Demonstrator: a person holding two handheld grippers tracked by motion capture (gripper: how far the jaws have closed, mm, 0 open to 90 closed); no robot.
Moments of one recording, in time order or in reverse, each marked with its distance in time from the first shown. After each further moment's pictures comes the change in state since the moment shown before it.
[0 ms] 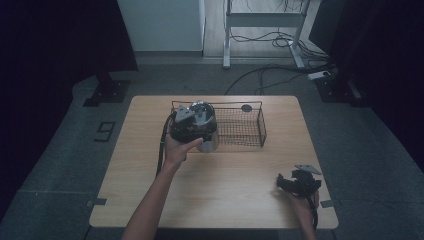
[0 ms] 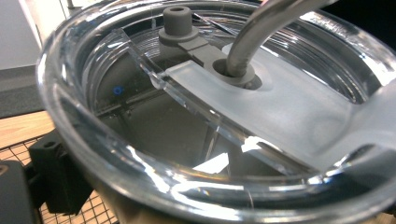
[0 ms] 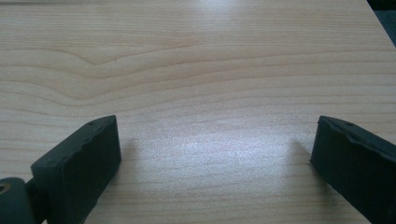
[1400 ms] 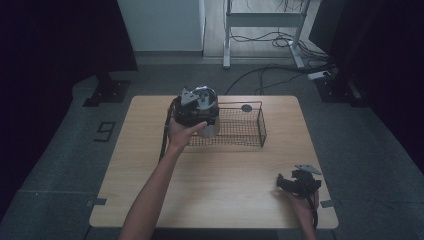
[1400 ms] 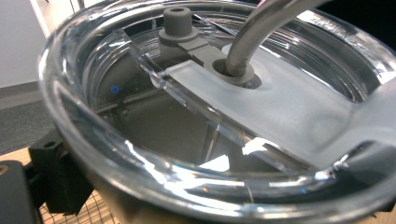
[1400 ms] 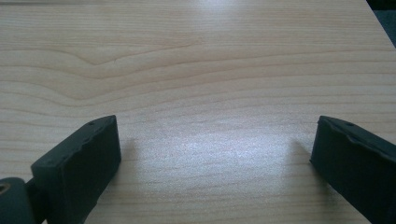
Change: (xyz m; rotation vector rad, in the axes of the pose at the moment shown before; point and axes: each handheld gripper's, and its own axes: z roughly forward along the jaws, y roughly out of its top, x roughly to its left) left arm 0.013 0.035 0.026 -0.019 0.045 0.025; right arm 0.000 0.000 0.000 -0.002 0.000 0.001
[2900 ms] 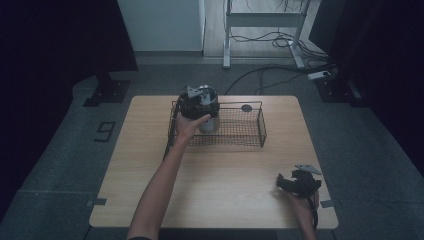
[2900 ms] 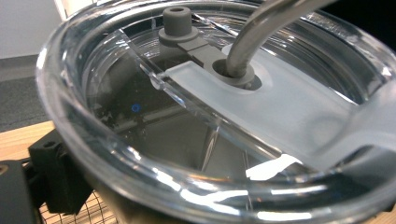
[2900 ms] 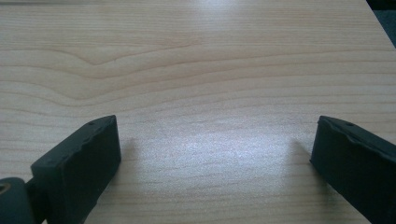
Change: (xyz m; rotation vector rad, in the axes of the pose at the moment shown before) left arm 0.028 -0.016 0.063 0.078 0.059 -0.062; right arm 0.000 0.000 0.000 0.001 0.000 0.001
